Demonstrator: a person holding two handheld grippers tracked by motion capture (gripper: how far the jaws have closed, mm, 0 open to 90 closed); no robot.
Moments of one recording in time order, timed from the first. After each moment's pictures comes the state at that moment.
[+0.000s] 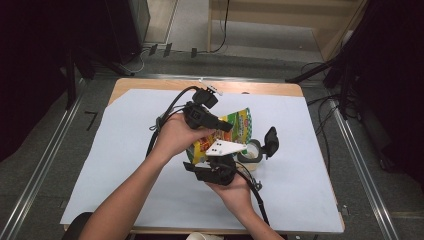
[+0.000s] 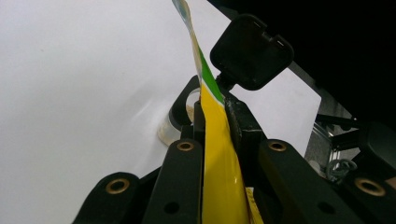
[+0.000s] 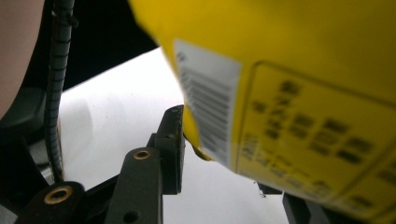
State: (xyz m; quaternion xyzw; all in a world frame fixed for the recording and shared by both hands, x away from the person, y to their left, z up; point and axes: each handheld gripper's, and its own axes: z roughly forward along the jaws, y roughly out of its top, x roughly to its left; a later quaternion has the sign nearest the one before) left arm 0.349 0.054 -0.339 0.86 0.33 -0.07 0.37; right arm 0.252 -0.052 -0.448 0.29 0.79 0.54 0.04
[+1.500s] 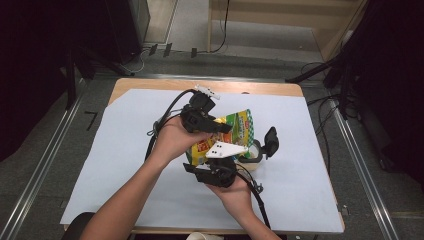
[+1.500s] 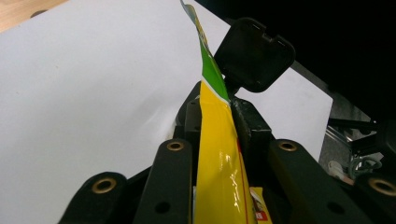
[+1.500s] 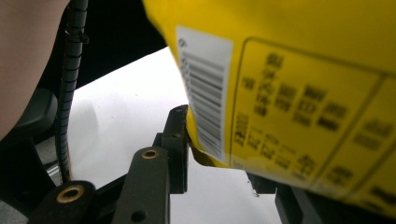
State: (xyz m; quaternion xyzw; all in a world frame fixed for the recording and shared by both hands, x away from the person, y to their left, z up) left arm 0.337 0.056 -0.340 0.87 0.31 -0.03 0.39; right arm 0.245 -0.054 -0.443 0.29 0.79 0.54 0.04
